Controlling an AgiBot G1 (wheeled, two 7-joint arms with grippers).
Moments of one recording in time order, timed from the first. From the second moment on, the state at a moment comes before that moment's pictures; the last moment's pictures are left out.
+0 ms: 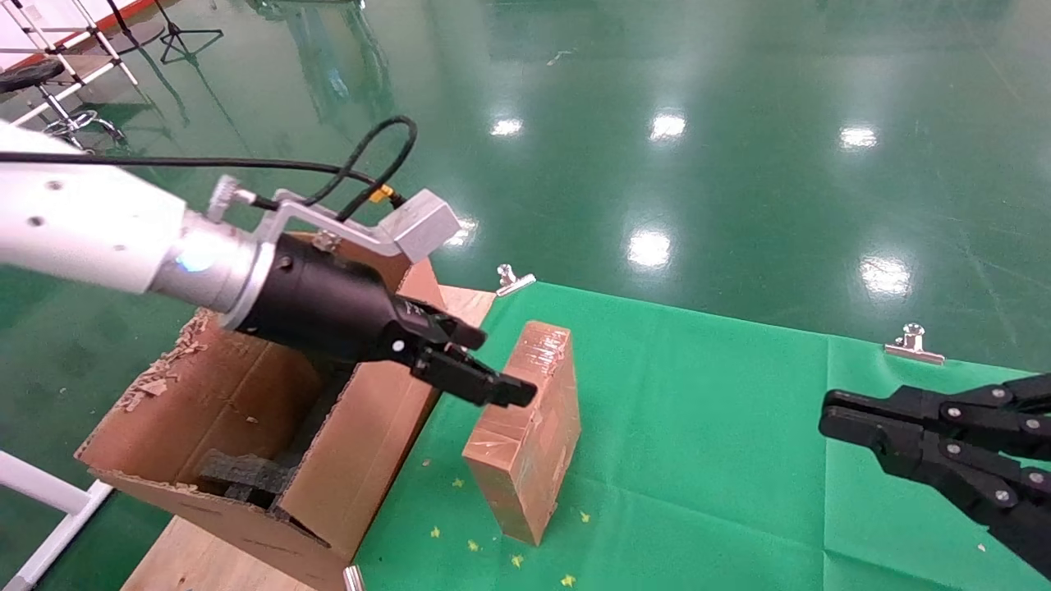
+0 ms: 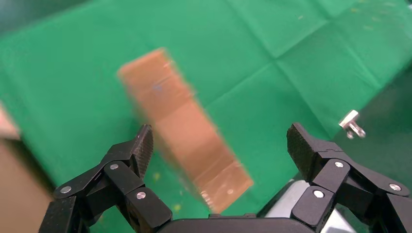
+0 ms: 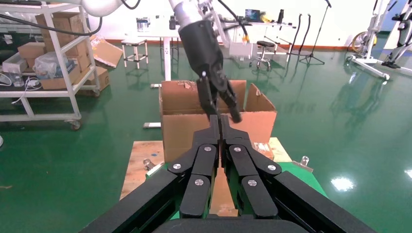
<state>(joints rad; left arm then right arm) -1.66 0.68 0.72 -1.29 1.48 1.57 -1.23 1.09 -0.59 -0.34 1.26 -0.69 -1.47 0.15</state>
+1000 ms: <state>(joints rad) -1.85 0.90 1.12 -1.22 1.61 1.57 -1.53 1.09 -0.59 -0.34 1.26 -0.69 -1.47 0.15</state>
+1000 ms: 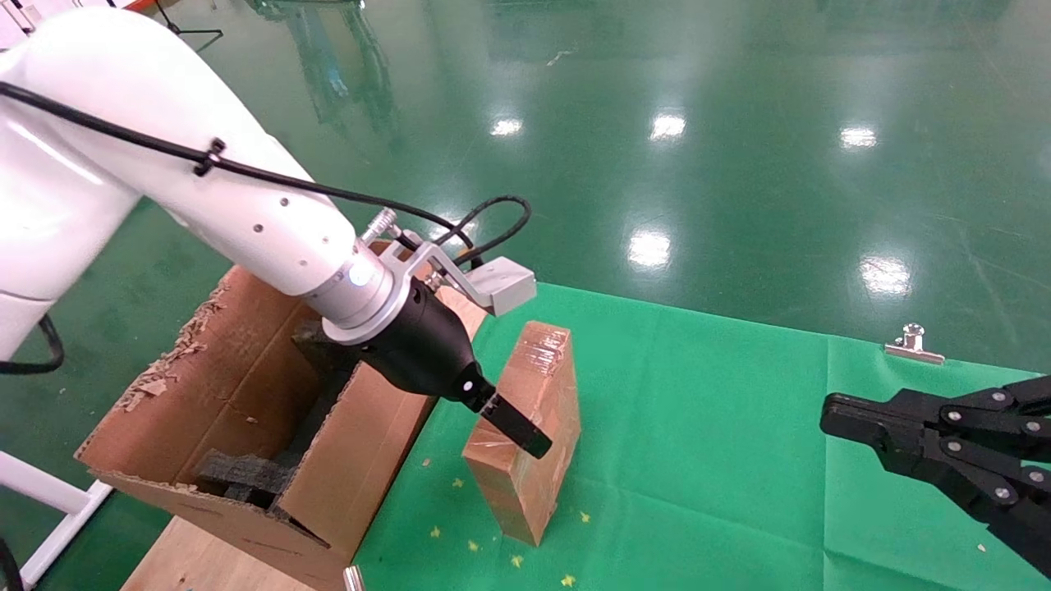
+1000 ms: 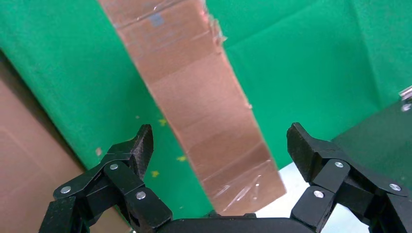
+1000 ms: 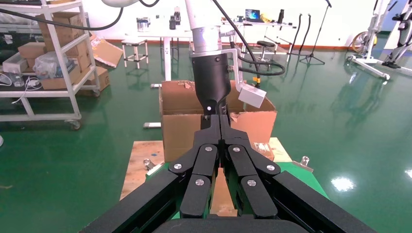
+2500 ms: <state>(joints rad) -1.85 0.90 1.12 -1.23 1.61 1.57 -1.53 1.09 -0.59 -0.34 1.26 -0.69 -1.47 0.15</state>
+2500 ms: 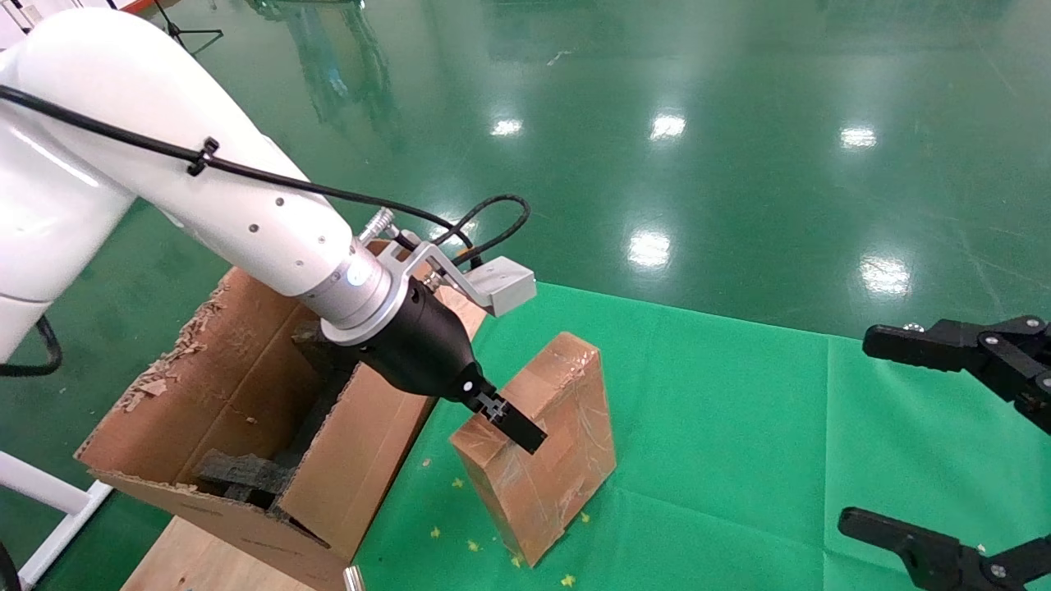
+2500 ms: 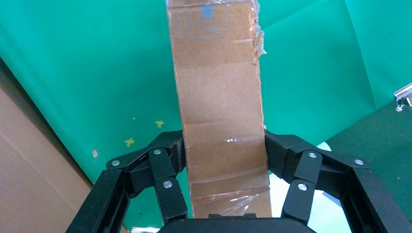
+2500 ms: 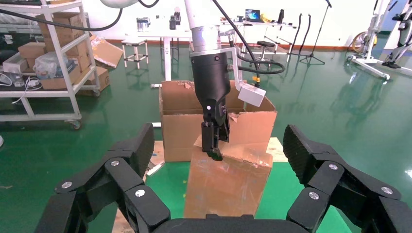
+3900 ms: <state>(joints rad) -2.21 0.58 1.05 -0.68 1.87 1.44 -1.02 1.09 -0.59 -0.34 1.26 -0.69 -1.47 0.15</state>
